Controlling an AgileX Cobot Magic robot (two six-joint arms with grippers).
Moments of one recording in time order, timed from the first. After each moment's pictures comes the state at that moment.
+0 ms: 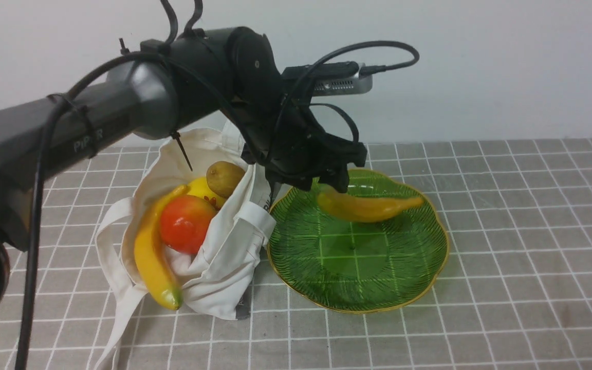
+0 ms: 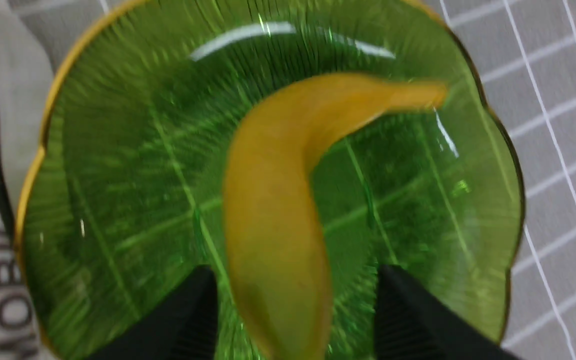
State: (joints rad) right arm 0.02 -0.01 0.02 0.09 0.38 -0.05; left arm -0.51 2.02 -1.71 -0.30 0.82 -0.06
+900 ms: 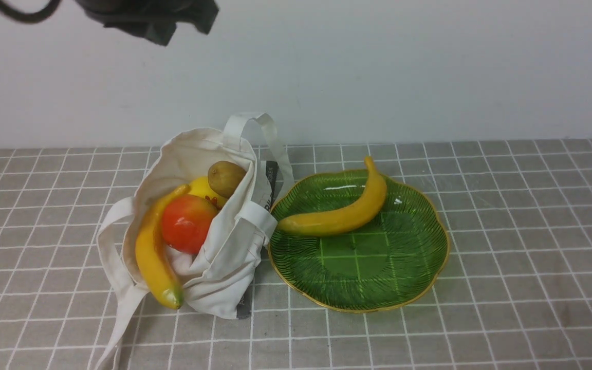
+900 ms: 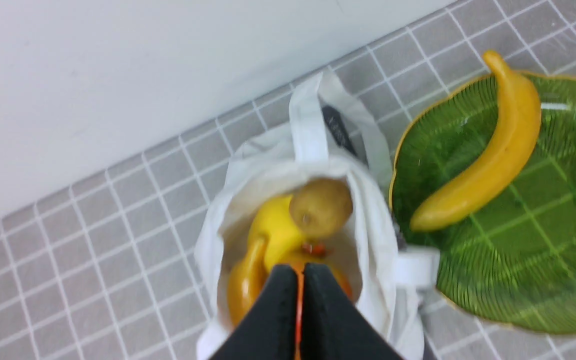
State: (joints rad) right arm 0.02 -0.01 0.02 0.09 0.38 -0.05; left arm -0.44 1.53 -1.83 0.19 1.25 -0.01
